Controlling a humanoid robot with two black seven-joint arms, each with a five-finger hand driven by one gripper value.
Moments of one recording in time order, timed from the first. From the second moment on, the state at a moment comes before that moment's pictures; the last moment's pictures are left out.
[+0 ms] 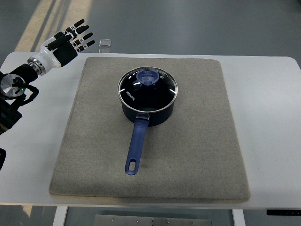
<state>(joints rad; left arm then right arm) -0.95 0.32 -0.78 -0.35 -0.07 -0.61 0.06 0.06 0.00 -0.06 0.21 0.00 -0.10 0.04</state>
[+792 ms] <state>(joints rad) -0.96 0.34 -0.76 -0.36 -0.03 -0.60 0.04 0.06 0.00 -0.06 0.21 0.00 -0.10 0.04</state>
